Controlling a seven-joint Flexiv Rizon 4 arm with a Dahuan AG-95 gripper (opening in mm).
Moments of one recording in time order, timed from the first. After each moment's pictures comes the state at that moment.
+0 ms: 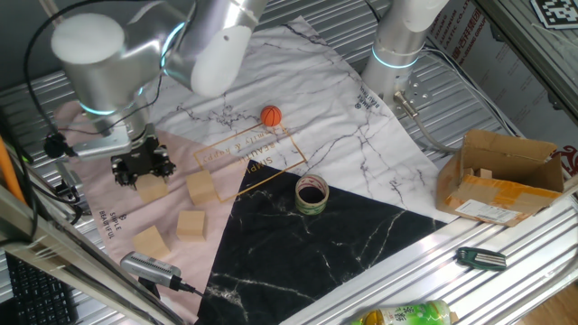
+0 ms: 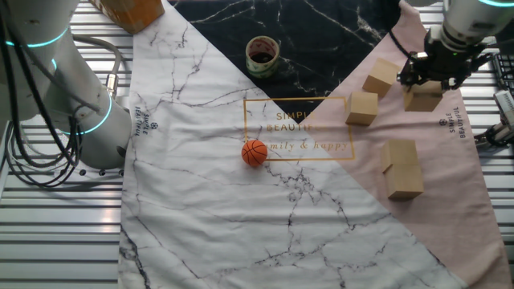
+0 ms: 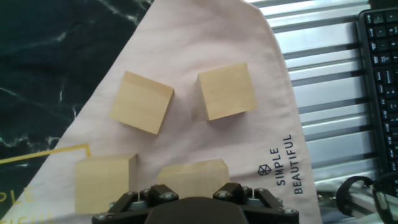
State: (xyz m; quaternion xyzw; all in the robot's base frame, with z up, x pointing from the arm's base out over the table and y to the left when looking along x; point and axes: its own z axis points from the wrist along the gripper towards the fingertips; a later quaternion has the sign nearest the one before) arm 0.707 0.058 0.132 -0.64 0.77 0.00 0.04
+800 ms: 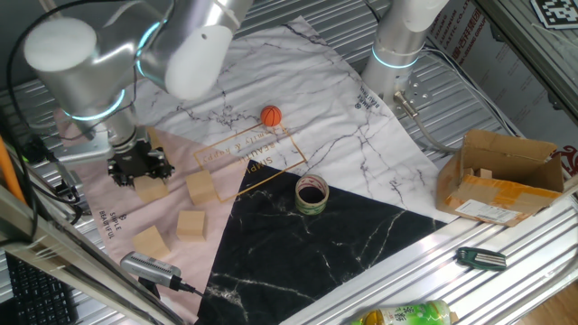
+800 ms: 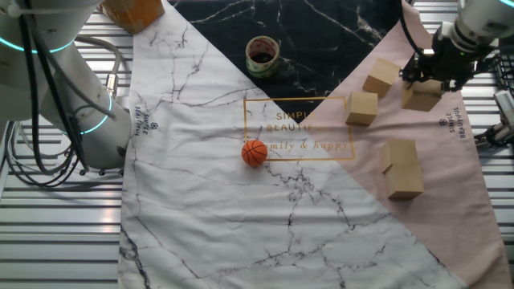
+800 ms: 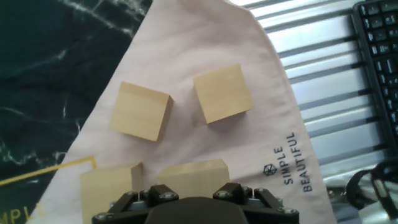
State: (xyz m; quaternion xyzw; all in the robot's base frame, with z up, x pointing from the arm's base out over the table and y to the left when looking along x) arm 0.711 0.061 0.132 -0.62 0.79 0.01 0.01
